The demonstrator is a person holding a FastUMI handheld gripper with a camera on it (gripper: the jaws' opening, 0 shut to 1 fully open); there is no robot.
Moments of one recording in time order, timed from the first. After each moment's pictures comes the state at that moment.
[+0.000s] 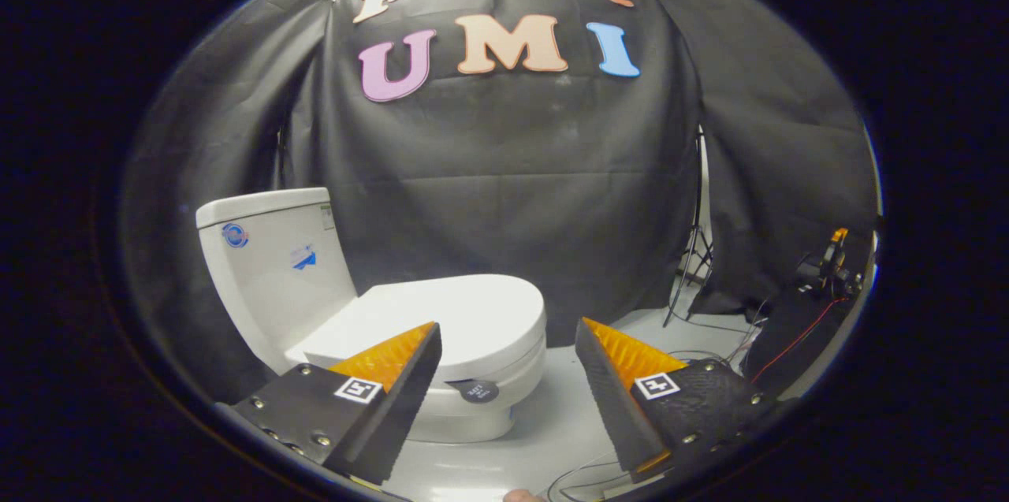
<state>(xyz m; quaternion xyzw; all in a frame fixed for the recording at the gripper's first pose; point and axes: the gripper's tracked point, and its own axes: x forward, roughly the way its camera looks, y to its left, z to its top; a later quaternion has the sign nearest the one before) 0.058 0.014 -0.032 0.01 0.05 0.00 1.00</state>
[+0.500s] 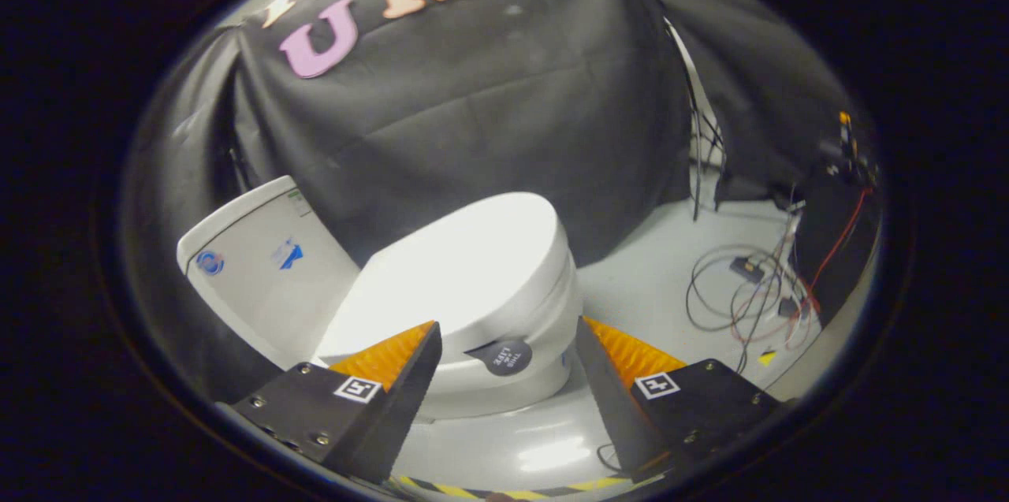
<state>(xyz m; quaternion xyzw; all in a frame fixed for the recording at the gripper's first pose) 0.103 0.019 -0.128 0.18 0.21 -0.02 0.96</state>
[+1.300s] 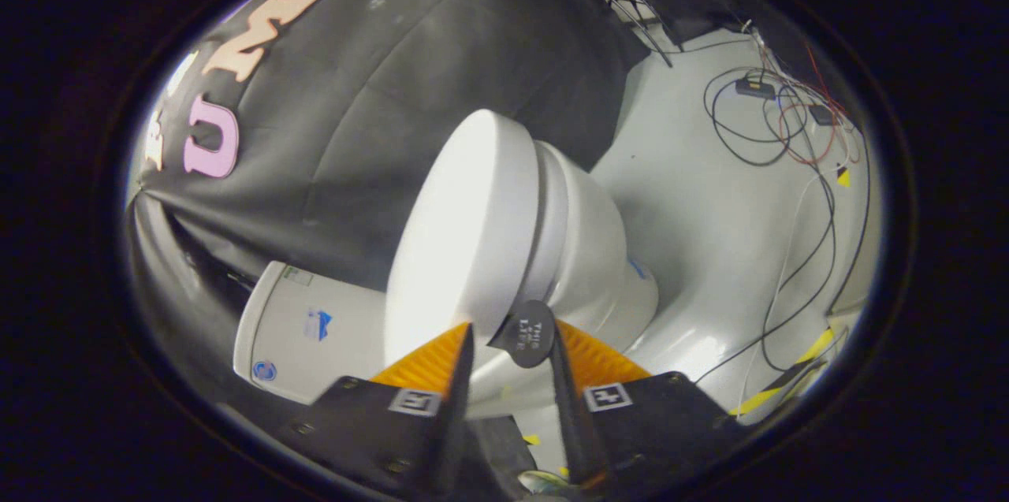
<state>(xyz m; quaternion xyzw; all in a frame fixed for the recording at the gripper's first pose) 0.135 0.050 -0.206 0.42 0.31 -0.04 0.85</state>
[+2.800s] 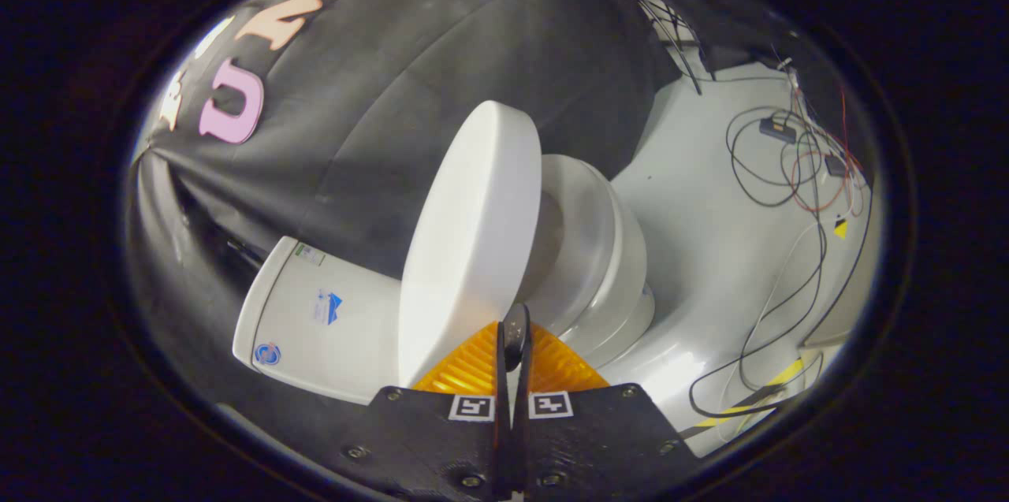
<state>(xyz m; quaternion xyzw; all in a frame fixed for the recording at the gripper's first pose) 0.134 0.072 -0.130 0.35 0.30 0.02 0.89</state>
